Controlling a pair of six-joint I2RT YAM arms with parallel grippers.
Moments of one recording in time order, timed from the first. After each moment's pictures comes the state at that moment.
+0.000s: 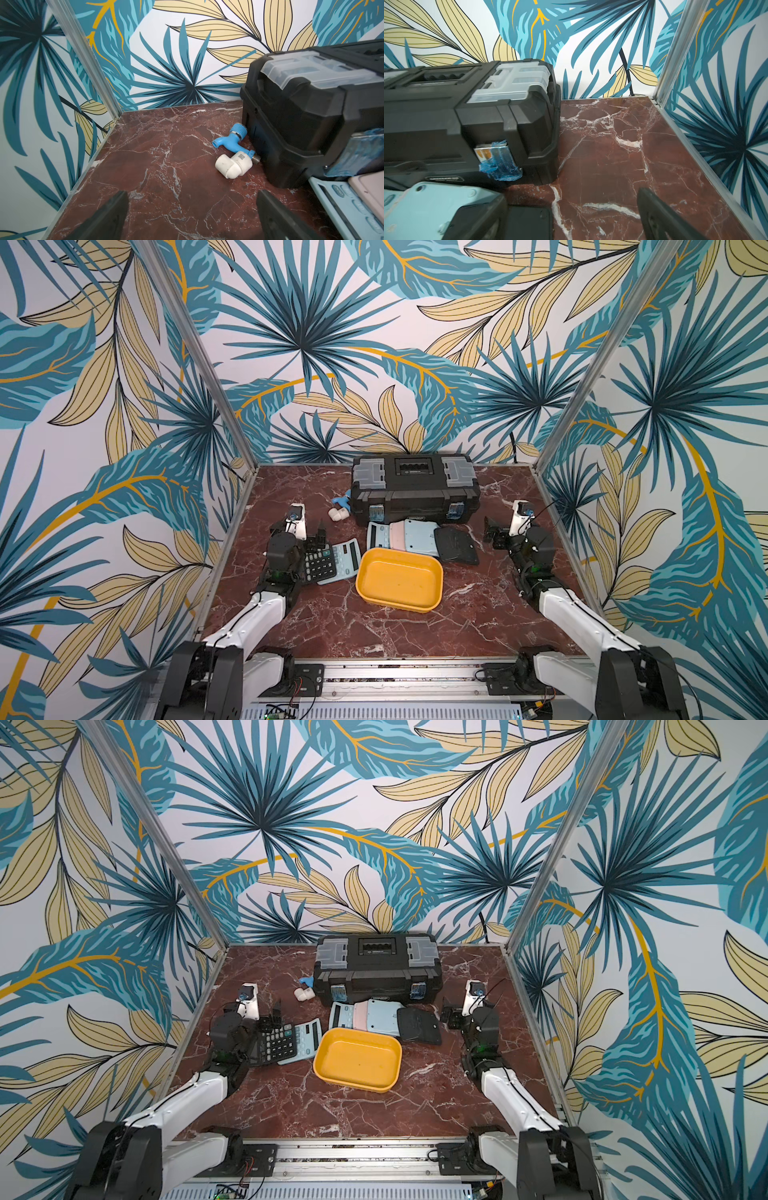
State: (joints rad) left arm -0.11 1.05 0.40 0.47 -0.11 0.02; right arm 0.04 1.03 0.46 0.33 0.06 0.11
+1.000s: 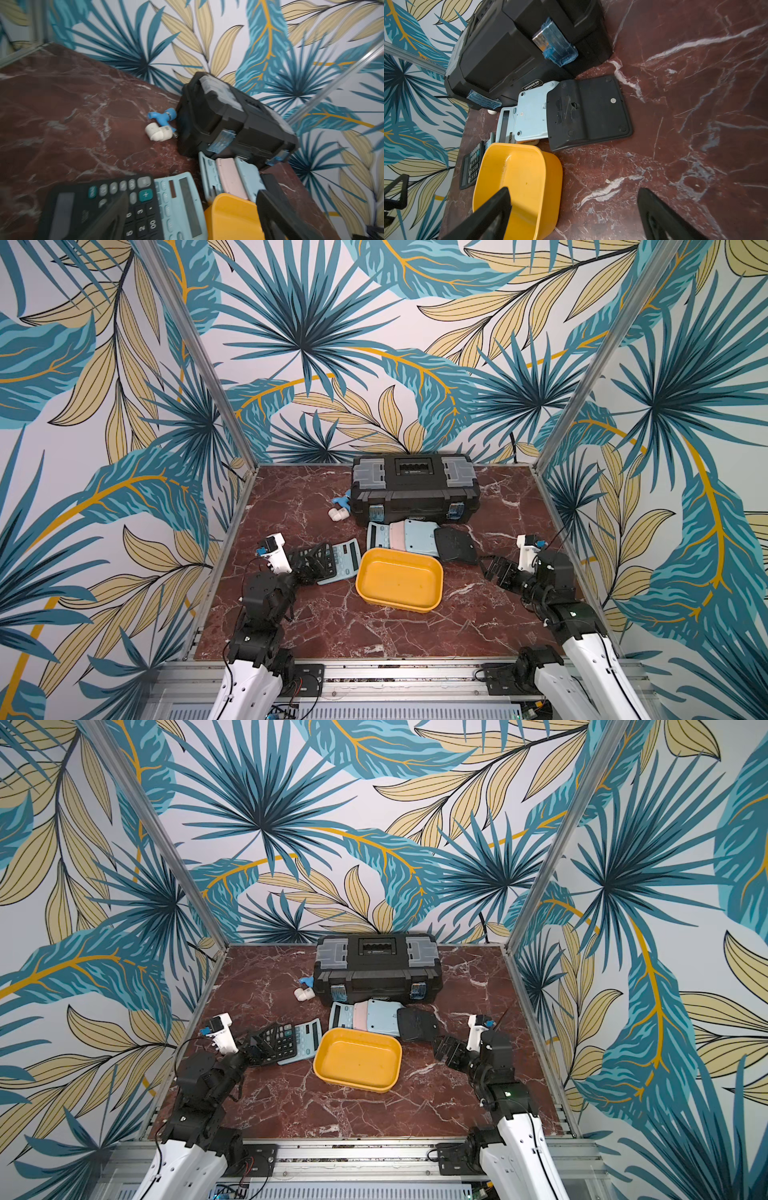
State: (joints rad) left arm -0.11 0.41 0.29 -0.10 0.06 -0.56; right arm 0.04 0.65 0.50 -0.50 -0.32 0.56
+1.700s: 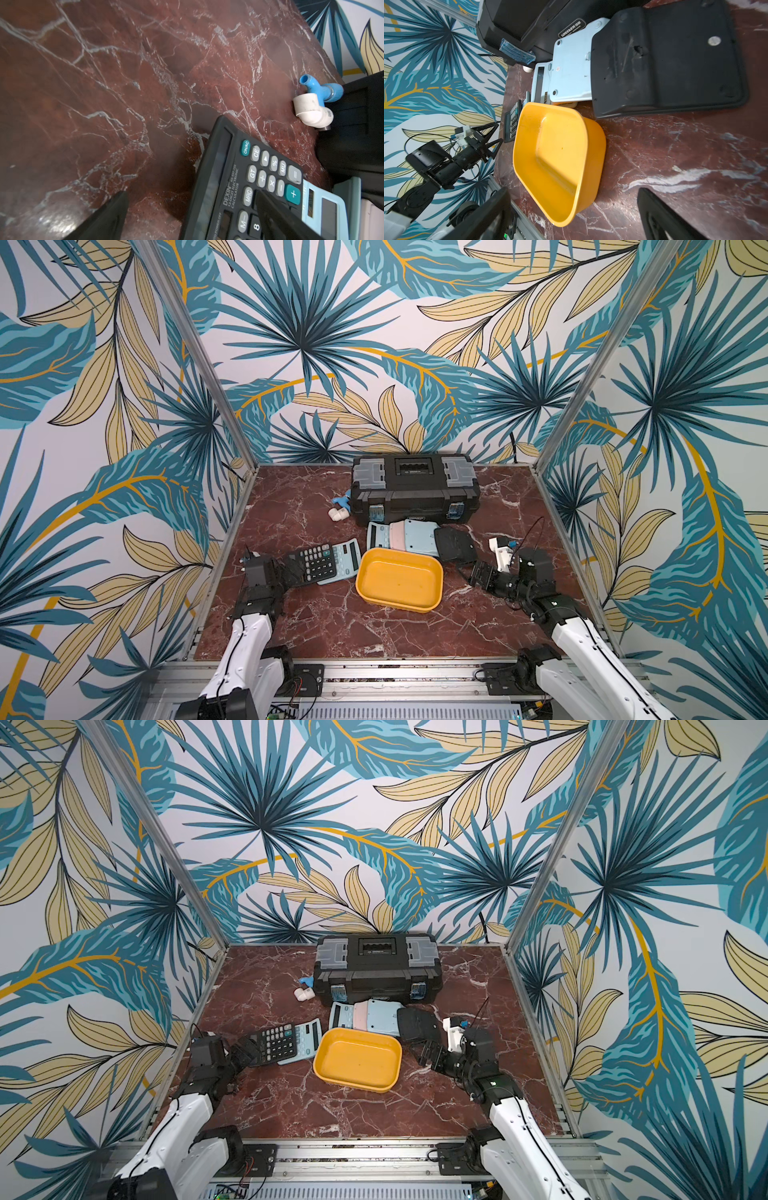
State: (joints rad) left arm 0.22 0.91 0.30 -0.17 0.07 -0.68; right arm 0.17 0.76 0.43 -0.31 -0.55 0.64
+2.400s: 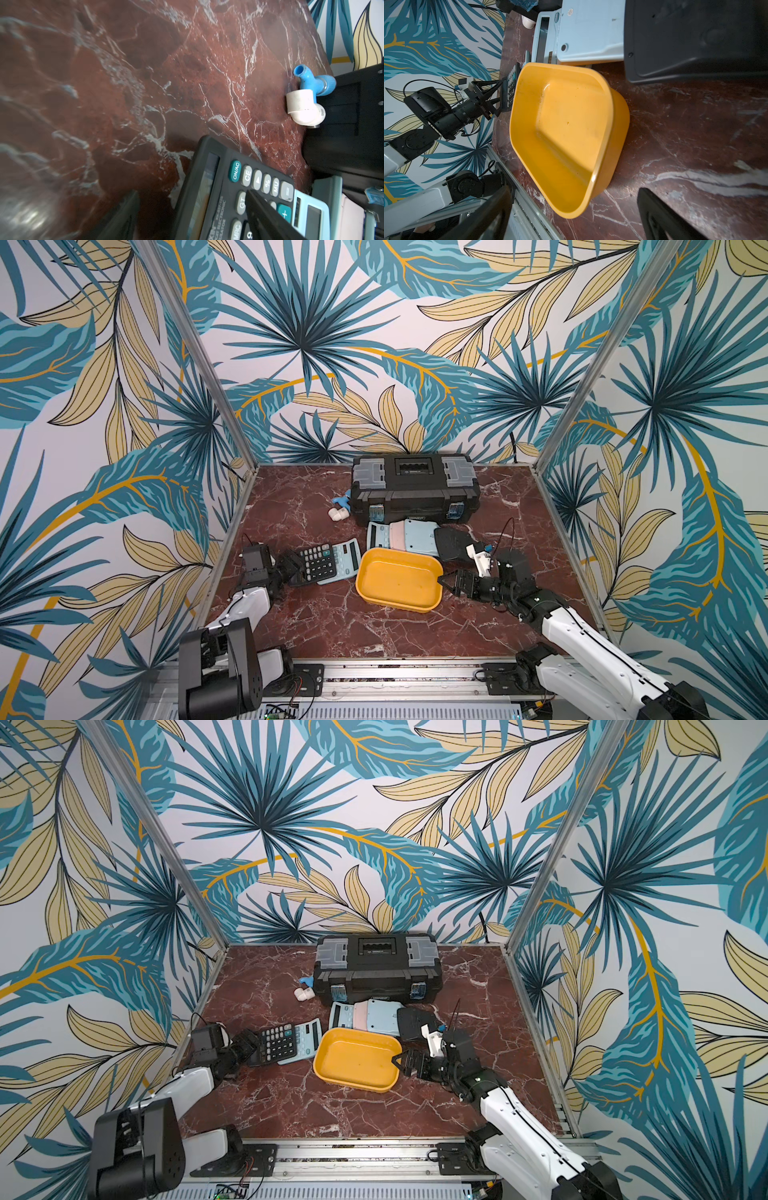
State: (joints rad) left arm 0.28 1.25 0.40 0.02 0.28 -0.66; right arm 0.35 0.88 0.41 -0.25 -0.52 0.65
